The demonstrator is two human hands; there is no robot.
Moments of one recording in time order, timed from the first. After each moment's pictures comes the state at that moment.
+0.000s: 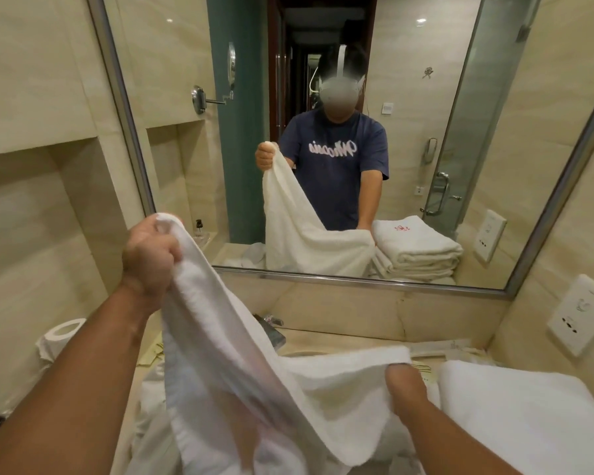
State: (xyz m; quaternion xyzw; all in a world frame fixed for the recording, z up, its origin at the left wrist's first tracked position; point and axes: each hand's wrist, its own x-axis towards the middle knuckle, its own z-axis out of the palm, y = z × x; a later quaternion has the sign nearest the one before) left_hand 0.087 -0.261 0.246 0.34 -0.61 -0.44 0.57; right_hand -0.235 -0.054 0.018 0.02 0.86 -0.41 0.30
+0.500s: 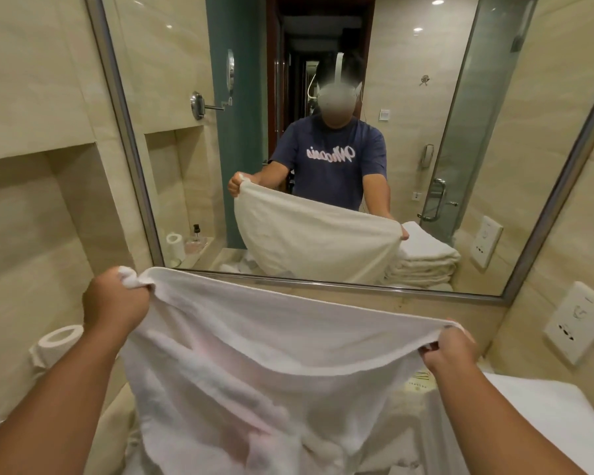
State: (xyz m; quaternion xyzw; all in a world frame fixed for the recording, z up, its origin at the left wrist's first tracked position) left_hand 0.131 -0.315 0.175 0.59 -0.66 -0.17 0.44; right_hand -0.295 -0.046 0.096 0.21 0.51 -0.81 0.18
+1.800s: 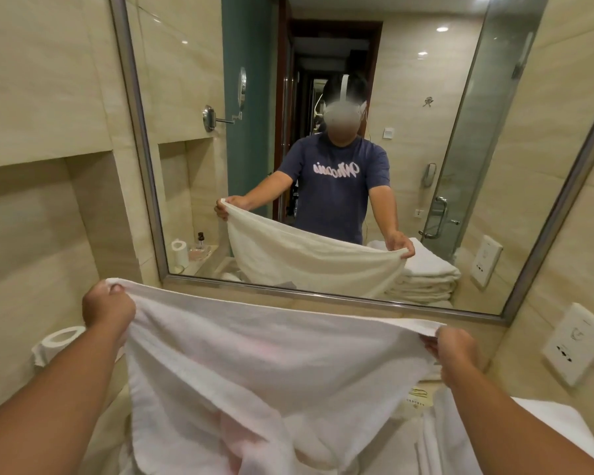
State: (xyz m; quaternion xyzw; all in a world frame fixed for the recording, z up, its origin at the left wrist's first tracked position) left_hand 0.139 -0.357 0.145 0.65 -0.47 -0.33 0.50; right_hand -0.336 -0.048 0.089 0.04 0.74 -0.65 0.15
